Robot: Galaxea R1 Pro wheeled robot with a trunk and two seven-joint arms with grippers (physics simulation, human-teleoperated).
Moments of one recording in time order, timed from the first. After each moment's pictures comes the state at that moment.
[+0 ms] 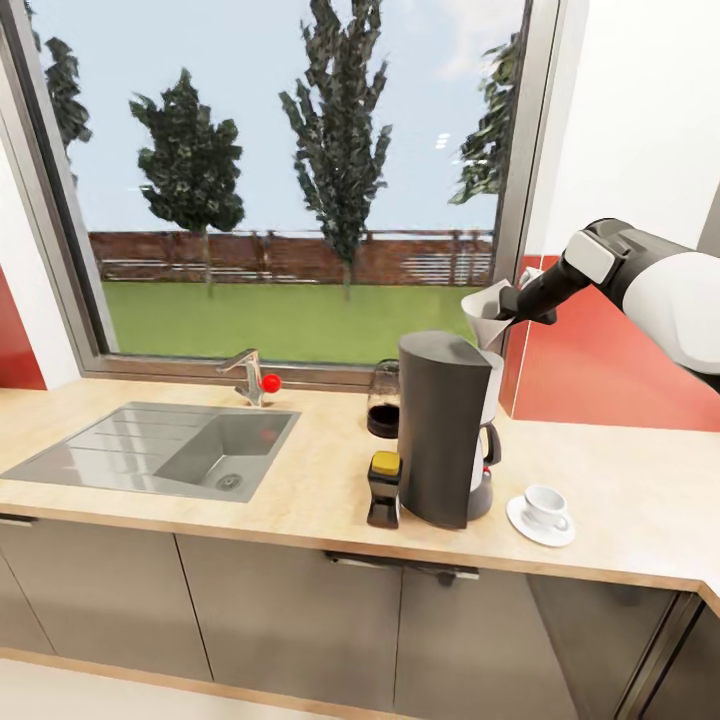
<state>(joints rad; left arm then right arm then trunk) 0.31 -0.06 0.10 -0.34 0.64 -0.36 0.01 -1.89 -0.17 -0.49 0.03 0.43 1.05 0.23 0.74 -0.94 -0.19</state>
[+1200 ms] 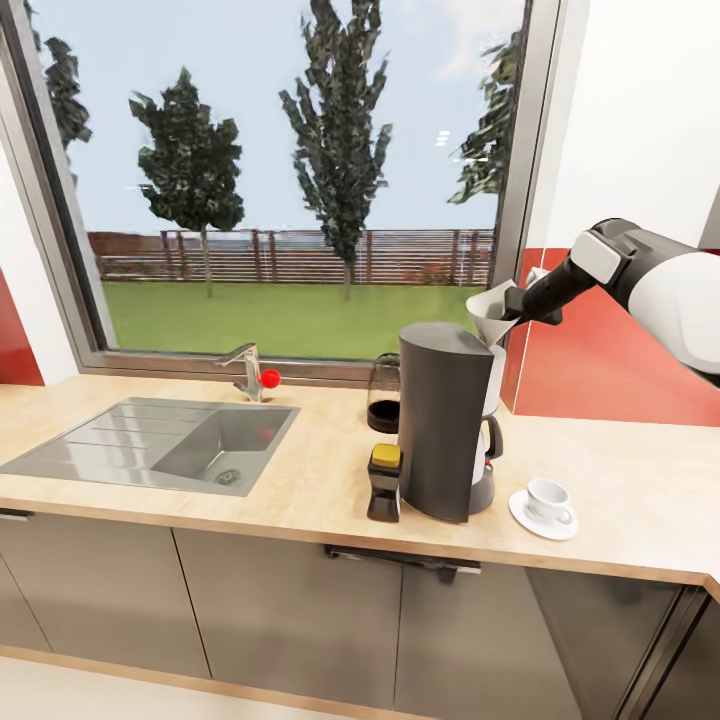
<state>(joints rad) 0.31 -0.06 0.10 -0.34 0.64 -0.36 0.00 -1.89 -0.18 -0.49 0.03 0.43 1.05 0.22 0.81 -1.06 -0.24</state>
